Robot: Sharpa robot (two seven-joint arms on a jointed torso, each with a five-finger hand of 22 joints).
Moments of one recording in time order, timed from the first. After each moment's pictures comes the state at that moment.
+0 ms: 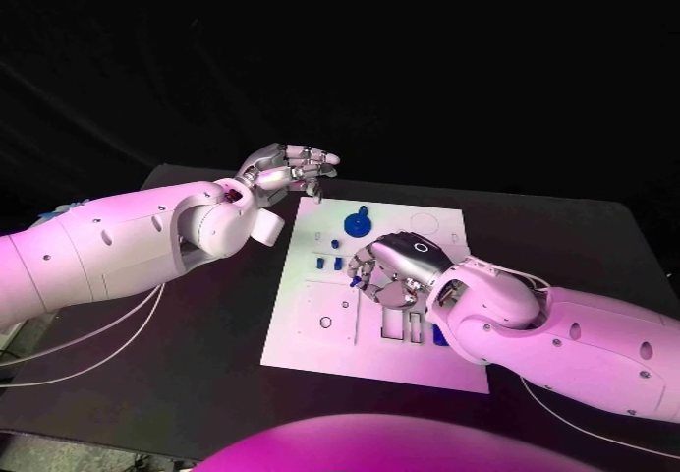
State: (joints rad) left arm 1.16 -0.87 0.00 1.41 -0.13 -0.10 0.35; left_hand 1.33 -0.19 0.57 0.02 0.38 0.85 0.19 0.29 0.33 0.89 0.12 0.62 0.24 1.09 0.04 1.14 0.53 0.17 1.03 0.12 0.94 0.62; right arm 1.09 -0.65 -0.13 1.66 -1.67 -0.41 -0.14; right_hand 1.28 -0.11 0.61 -0.10 0.14 1.03 0.13 0.25 0.44 1.20 0.06 0.26 0.16 1.47 -0.01 1.37 1.26 0.12 1.33 0.08 1.16 1.15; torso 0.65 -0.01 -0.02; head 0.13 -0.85
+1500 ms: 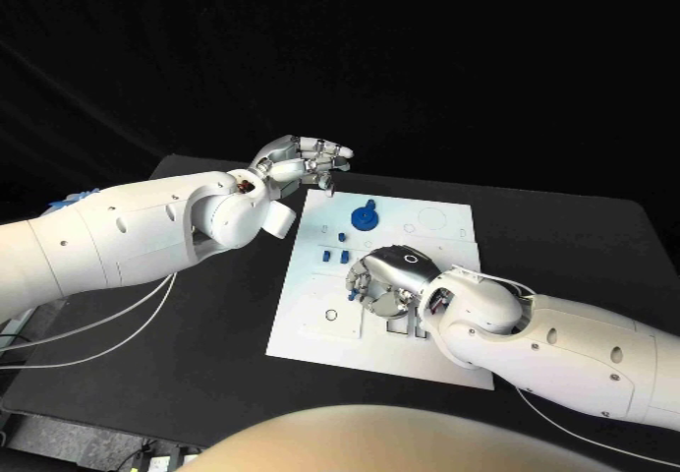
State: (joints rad) left arm 1.16 -0.85 0.00 1.42 -0.13 -0.10 0.34; left_hand 1.33 -0.19 0.56 0.02 0.38 0.85 0.19 0.29 0.33 0.88 0.12 0.62 0.24 1.09 0.04 1.14 0.53 0.17 1.03 0.13 0.94 0.62; right arm 1.04 -0.58 -0.14 1.58 -1.68 -0.36 -0.14; right_hand 1.27 -0.11 0.61 -0.09 0.14 1.02 0.13 0.25 0.44 1.20 0.06 0.26 0.17 1.47 -0.01 1.37 1.26 0.12 1.33 0.08 1.15 1.15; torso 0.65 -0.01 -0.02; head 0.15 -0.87
